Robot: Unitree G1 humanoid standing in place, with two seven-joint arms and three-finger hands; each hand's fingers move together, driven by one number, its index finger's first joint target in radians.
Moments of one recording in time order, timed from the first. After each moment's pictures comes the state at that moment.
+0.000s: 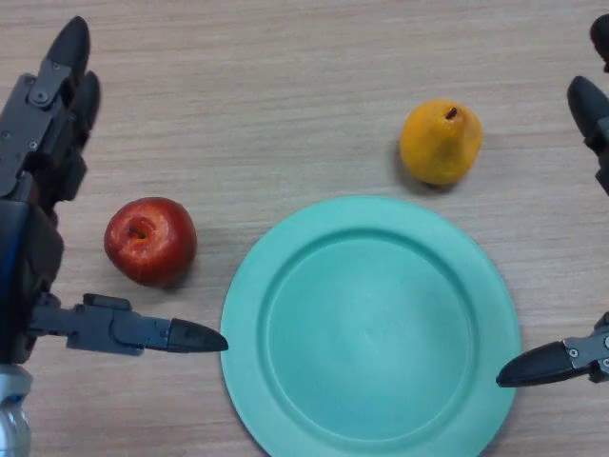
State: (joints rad) left arm 0.10 0.21 0.16 -0.81 -0.06 0.25 -0.16; right arm 0.07 -0.23 -0.19 -0.96 0.16 0.46 0.25
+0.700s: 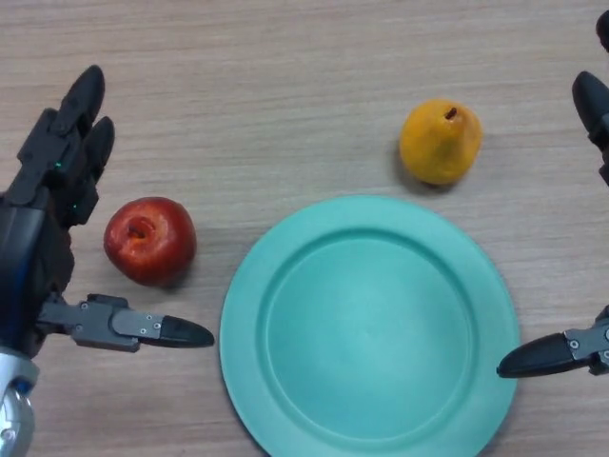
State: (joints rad) left arm 0.05 0.23 0.18 -0.53 -0.09 0.15 -0.20; right arm 0.06 -0.23 -0.19 -0.94 0.16 0.46 0.22
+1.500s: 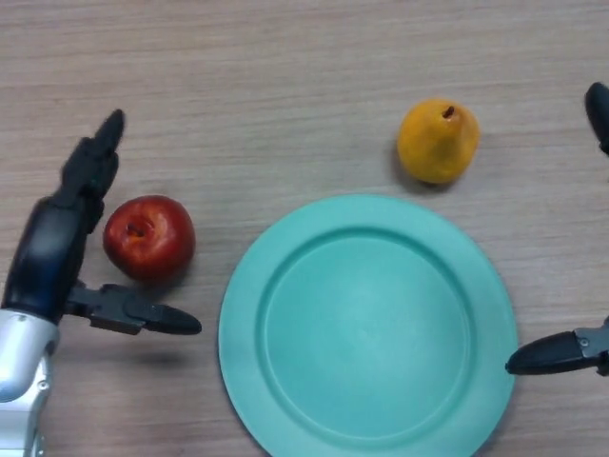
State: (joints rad) left arm -0.12 0.29 0.11 0.02 0.11 -0.12 -0.17; right arm 0.09 -0.22 -0.22 -0.96 0.20 0.47 0.19
